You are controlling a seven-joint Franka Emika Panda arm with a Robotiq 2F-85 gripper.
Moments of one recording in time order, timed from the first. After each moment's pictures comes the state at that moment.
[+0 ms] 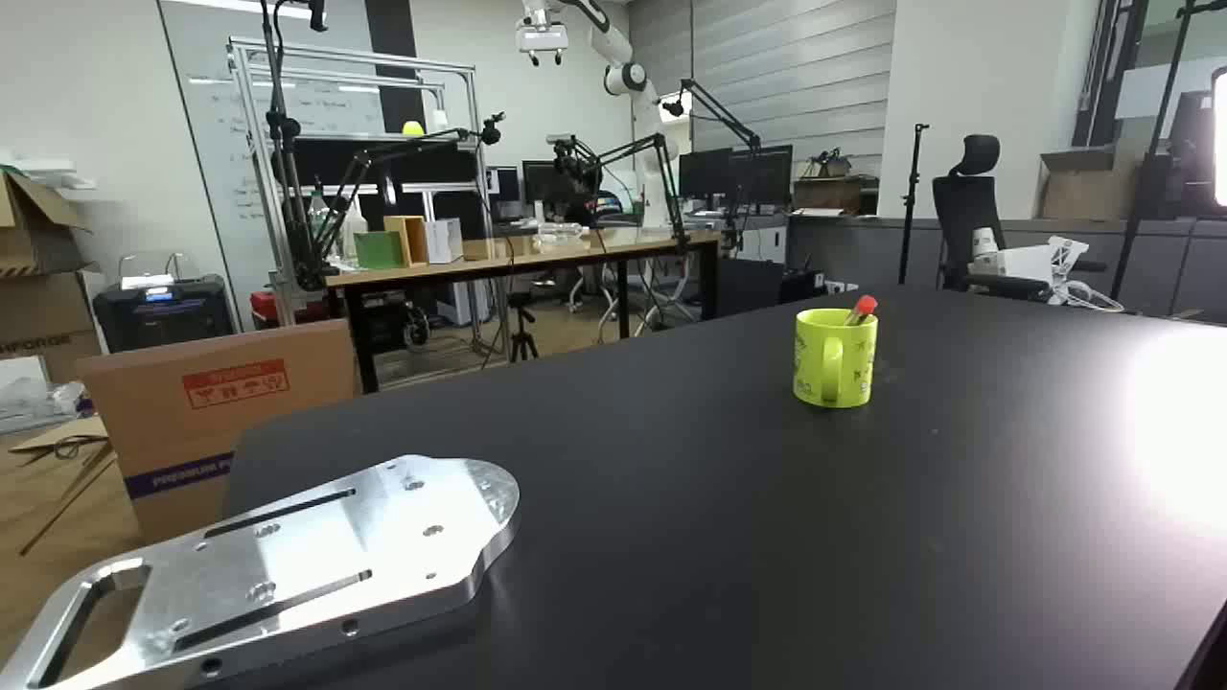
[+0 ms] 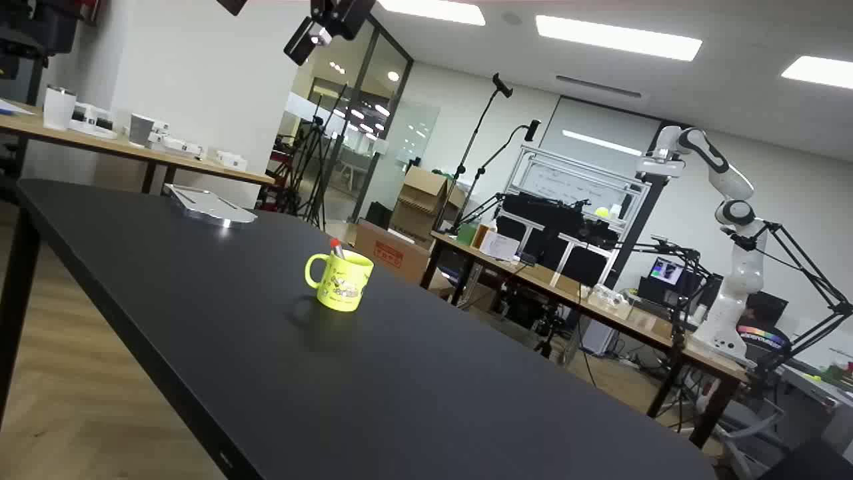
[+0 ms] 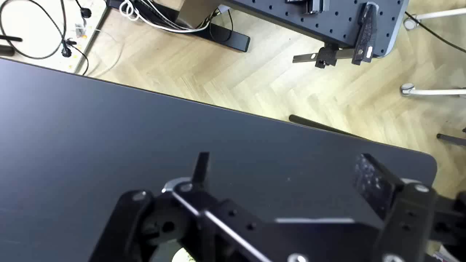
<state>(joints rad) 0.04 -0.51 -0.23 -2.57 0.10 1.87 -0.45</state>
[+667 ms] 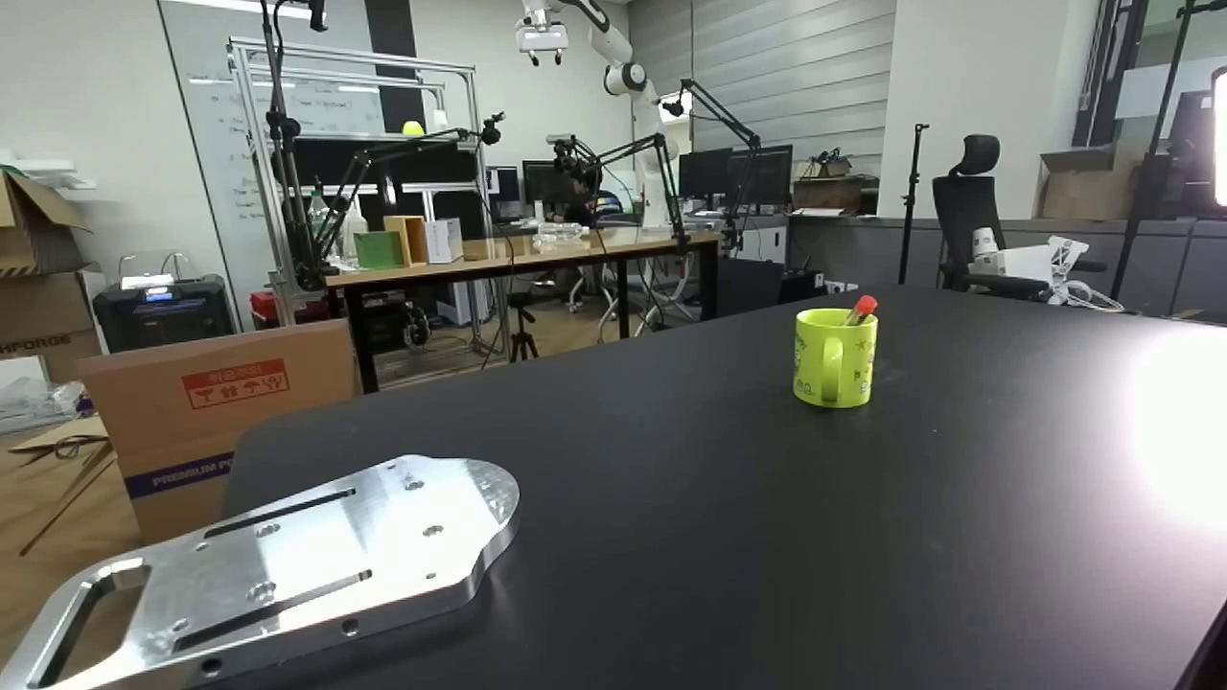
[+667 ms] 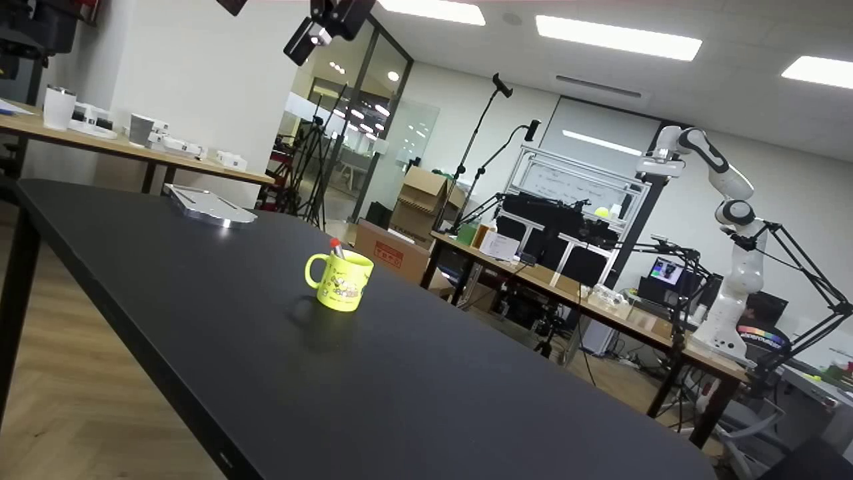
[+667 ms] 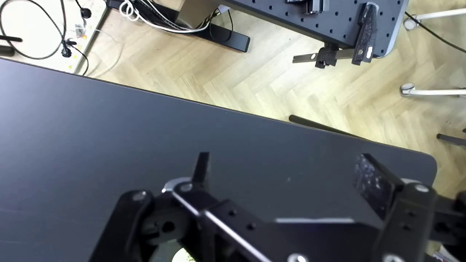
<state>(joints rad) 0.04 -0.51 -0.23 -2.57 0.10 1.87 -0.45</state>
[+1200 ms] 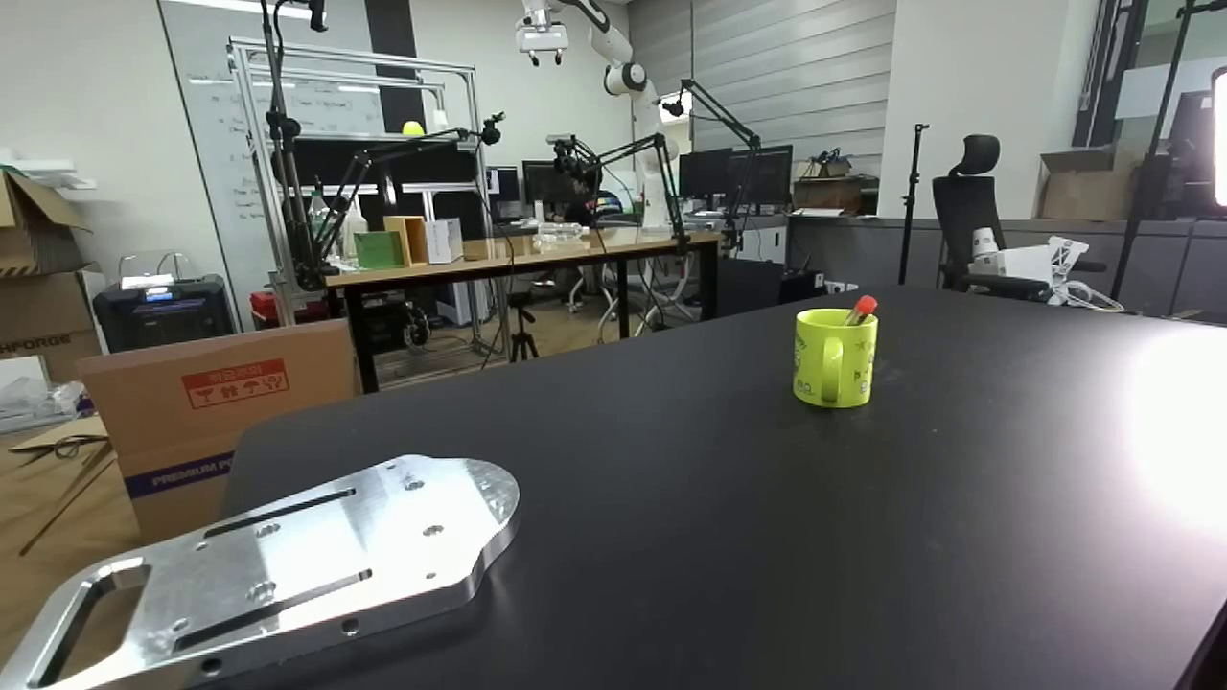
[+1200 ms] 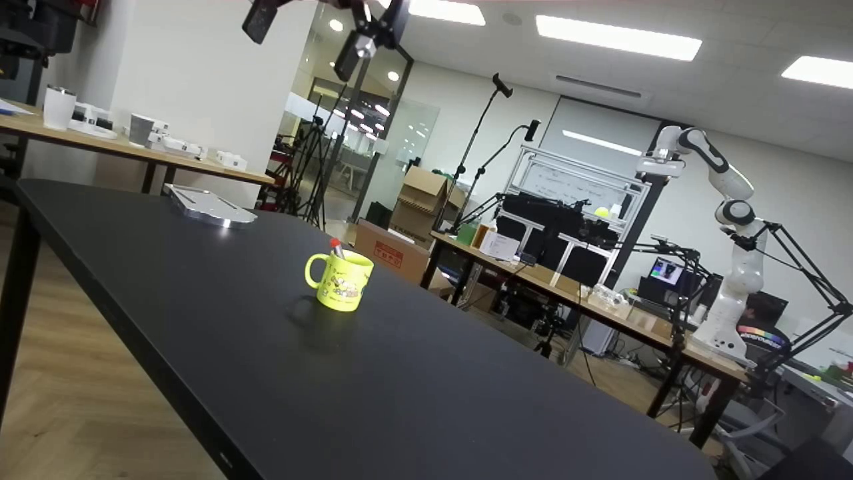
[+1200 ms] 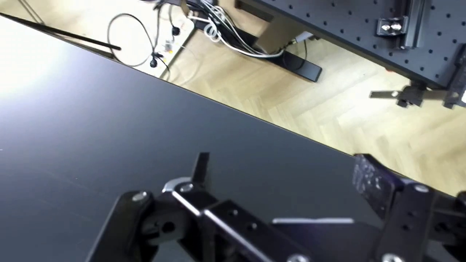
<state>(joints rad) 0.00 -0.47 -0.17 -2.56 -0.14 1.93 -0.47</state>
